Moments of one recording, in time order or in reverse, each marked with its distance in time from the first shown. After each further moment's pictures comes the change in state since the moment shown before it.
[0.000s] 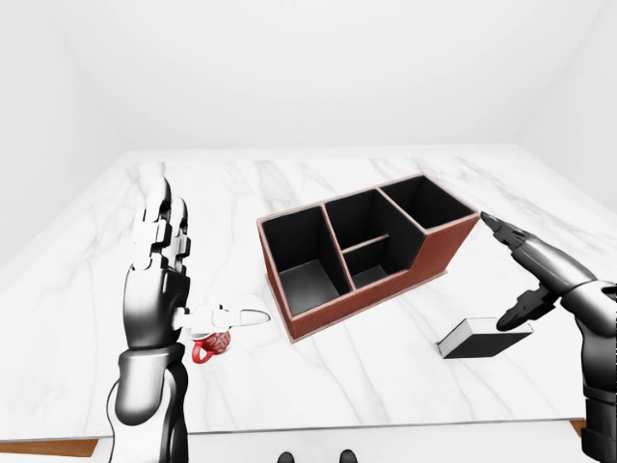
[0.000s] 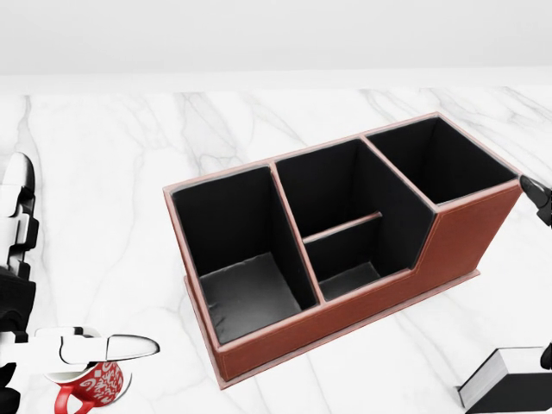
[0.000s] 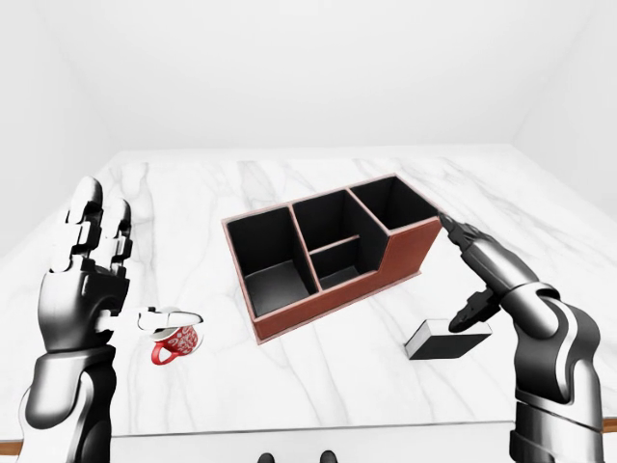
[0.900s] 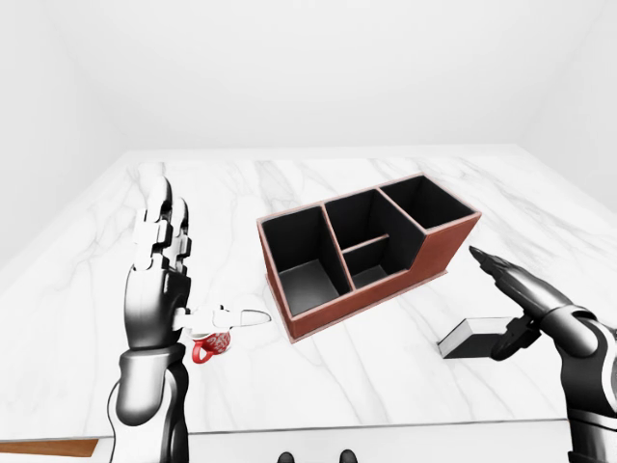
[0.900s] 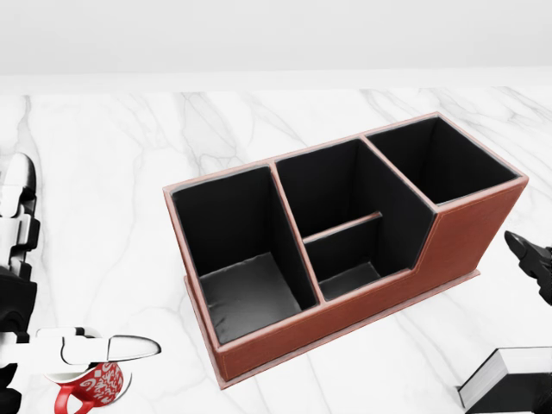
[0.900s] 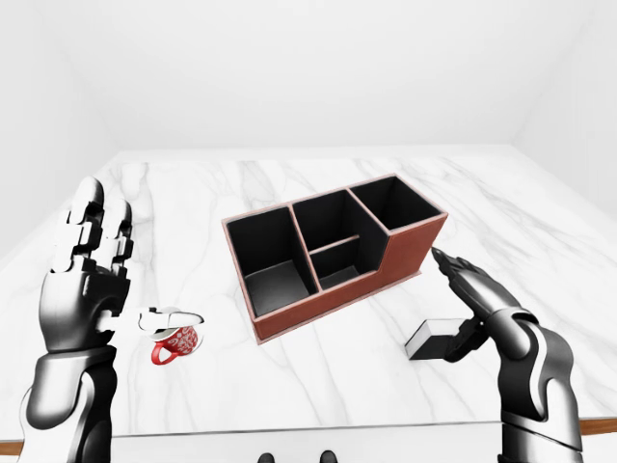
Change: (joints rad) left arm 0.003 -0.001 -0.005 -0.002 0.004 0.000 0.001; right arm 0.097 0.080 0.024 0.014 -0.149 0.000 0.000
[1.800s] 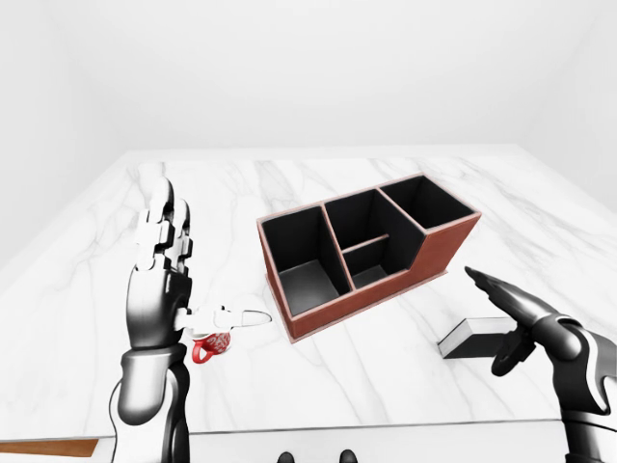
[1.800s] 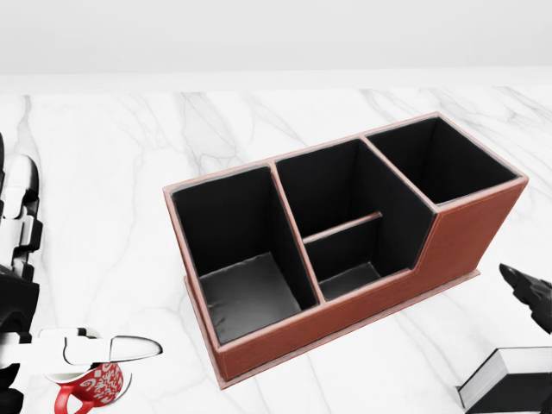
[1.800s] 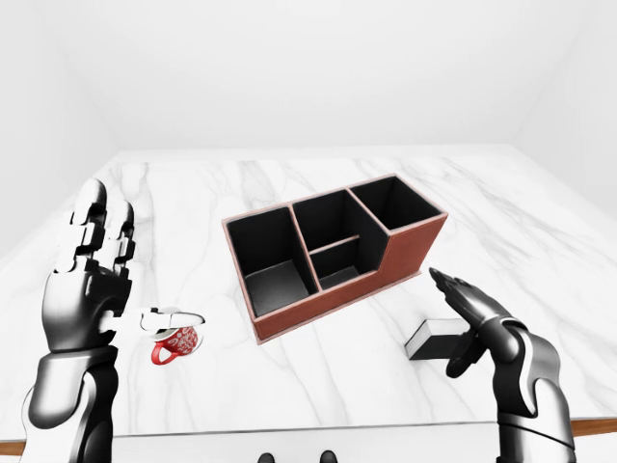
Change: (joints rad) left arm 0.002 -0.001 -0.004 0.006 0.004 0.000 0.000; right arm 0.005 -0.011 0.042 0.133 -0.057 0.000 0.000
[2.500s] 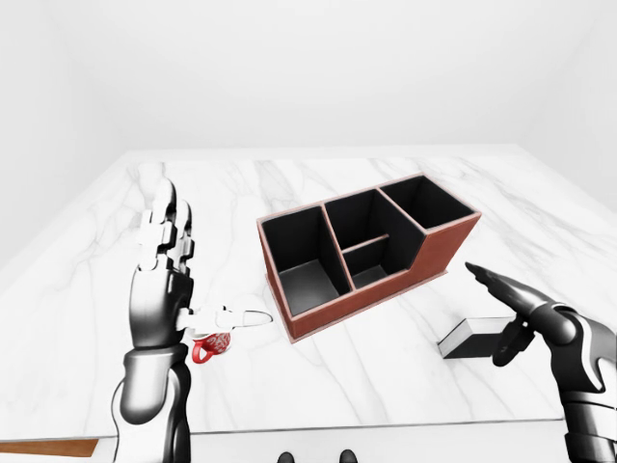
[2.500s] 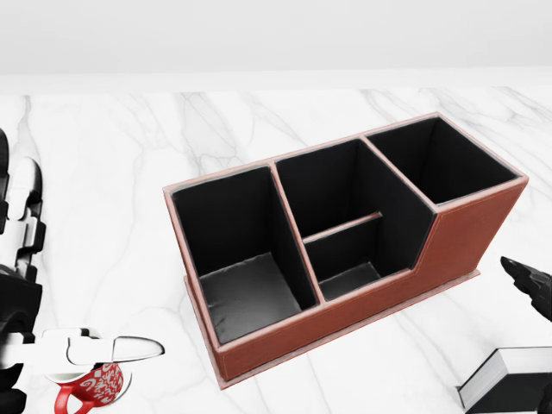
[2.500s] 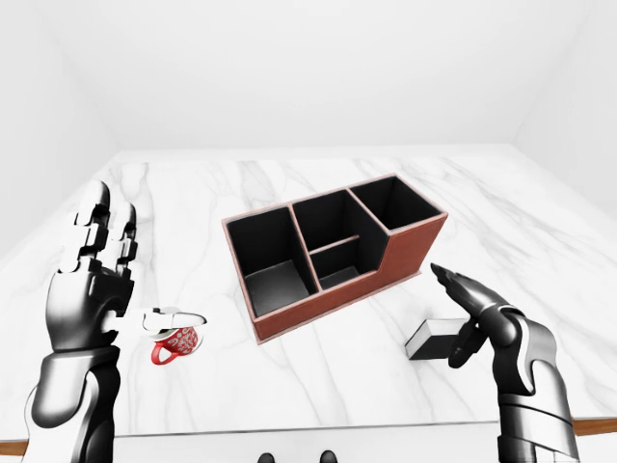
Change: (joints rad) left arm 0.002 -0.001 -0.007 0.007 0.006 0.000 0.002; right arm -0.084 -0.057 0.041 0.132 -0.004 0.000 -0.016
